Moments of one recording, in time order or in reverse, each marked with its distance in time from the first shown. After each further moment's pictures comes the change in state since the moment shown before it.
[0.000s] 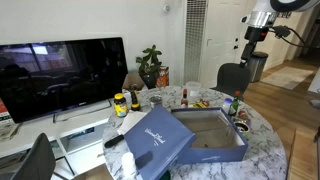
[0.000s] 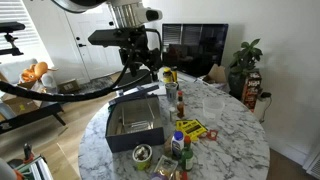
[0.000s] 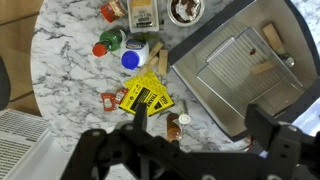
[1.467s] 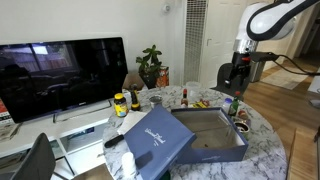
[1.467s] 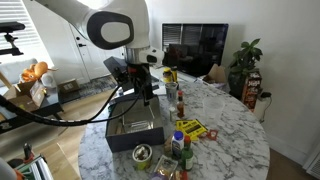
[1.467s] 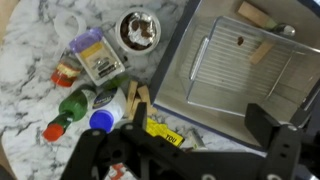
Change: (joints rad) arm -0.002 0.236 0.061 -0.045 0.165 0.132 0.391
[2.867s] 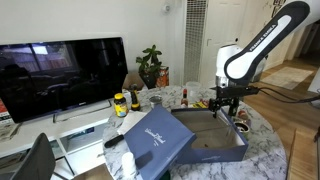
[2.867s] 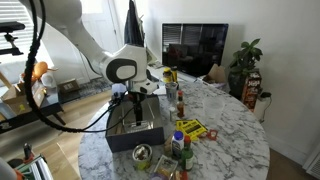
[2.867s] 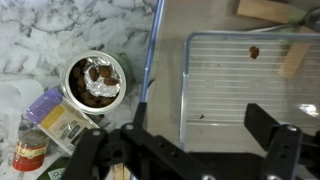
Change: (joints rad) arm 0.044 0.380 0.123 0.032 0.000 0.234 0.409
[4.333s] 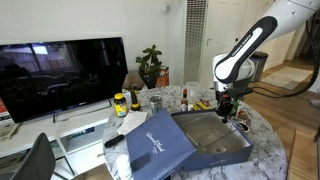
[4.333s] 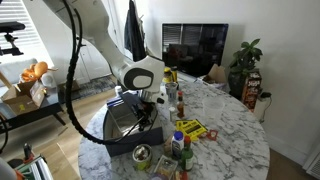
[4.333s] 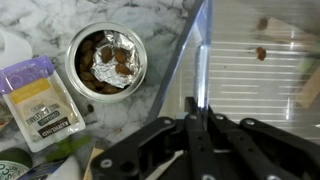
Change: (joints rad) arm -0.065 0.170 -0.024 0.143 0.086 -0.152 -0.499
